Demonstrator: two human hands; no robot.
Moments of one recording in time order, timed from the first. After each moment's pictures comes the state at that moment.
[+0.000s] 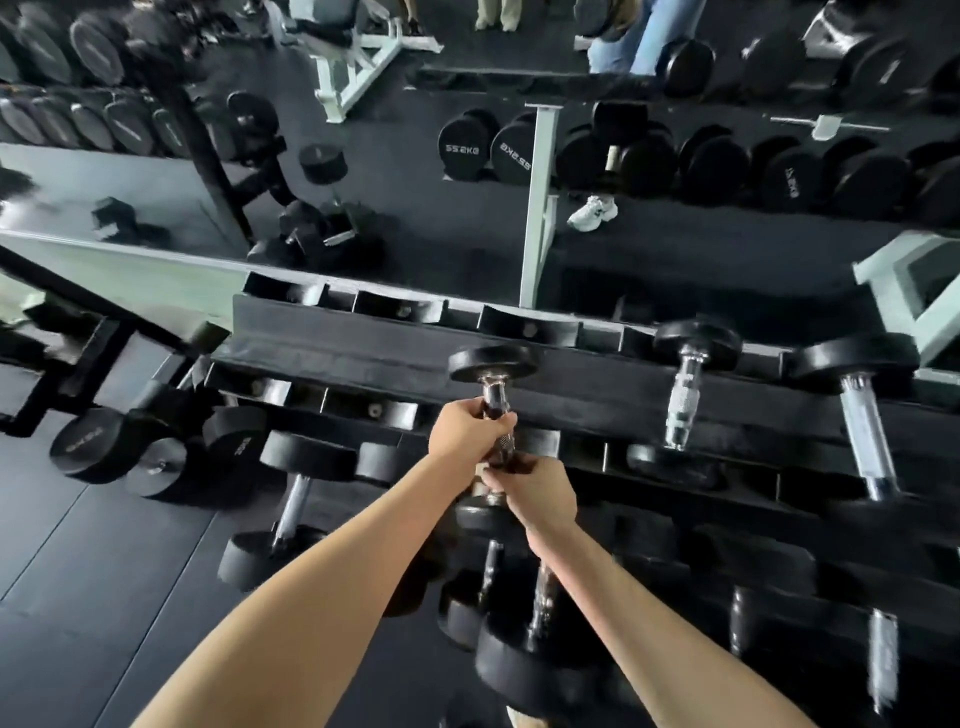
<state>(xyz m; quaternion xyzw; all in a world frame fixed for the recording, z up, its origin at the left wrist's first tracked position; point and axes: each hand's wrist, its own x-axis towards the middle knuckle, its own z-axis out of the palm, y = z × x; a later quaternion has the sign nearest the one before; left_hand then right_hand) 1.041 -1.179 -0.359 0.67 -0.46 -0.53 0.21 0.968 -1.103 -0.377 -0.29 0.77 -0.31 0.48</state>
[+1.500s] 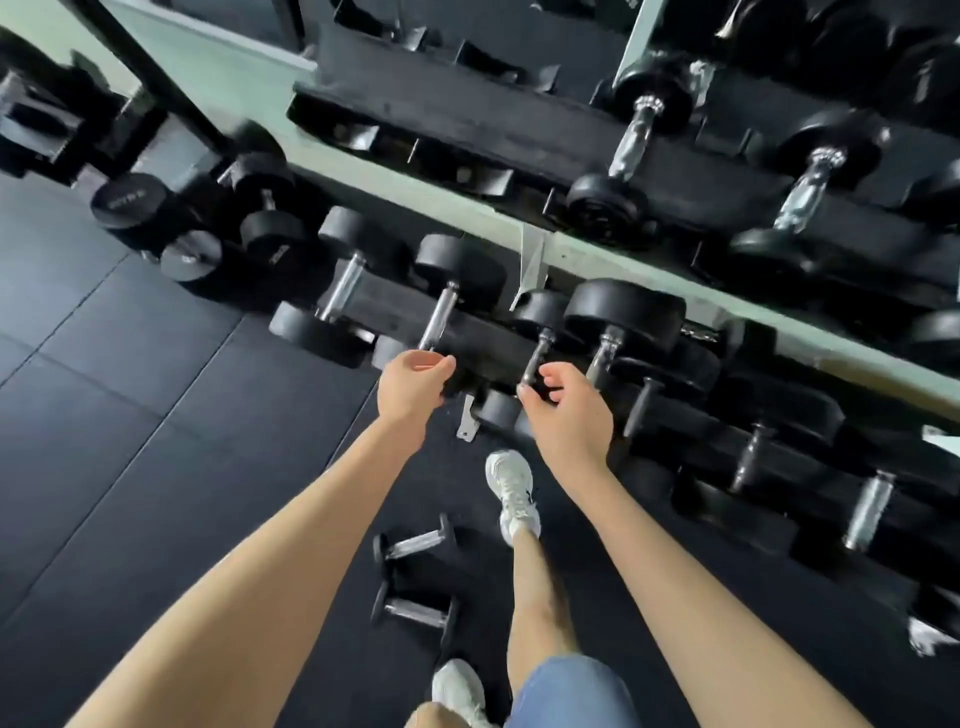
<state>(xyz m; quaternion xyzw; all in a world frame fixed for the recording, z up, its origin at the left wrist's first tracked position) 1.219 -0.962 -0.460 0.74 -0.32 -0.50 0.32 1.066 -0.914 -0.441 -0.50 0.78 -0.24 0.29</state>
